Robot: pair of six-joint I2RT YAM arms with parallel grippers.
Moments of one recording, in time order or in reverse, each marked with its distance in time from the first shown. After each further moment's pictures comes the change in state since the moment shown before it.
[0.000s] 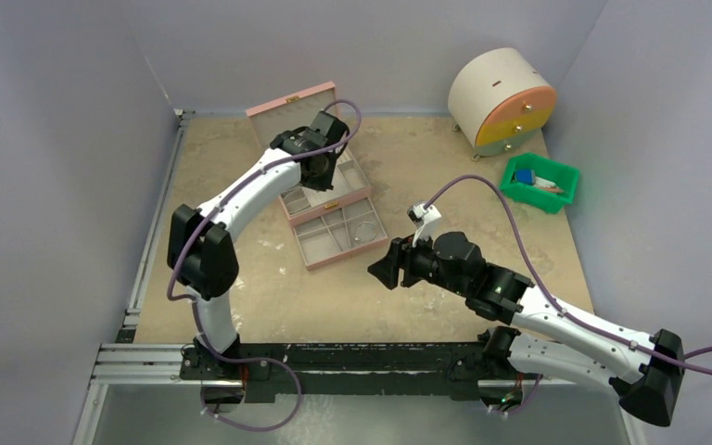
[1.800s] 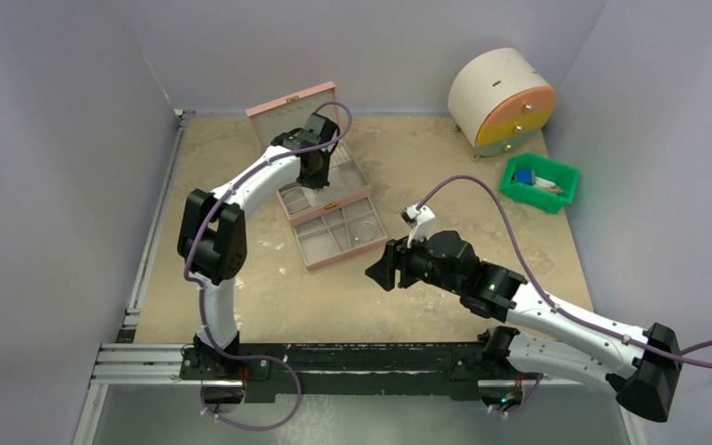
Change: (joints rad) left arm 0.097 0.142 -0.030 0.145 0.063 -0.029; right arm 0.000 0.044 0.002 0.001 -0.018 -0.012
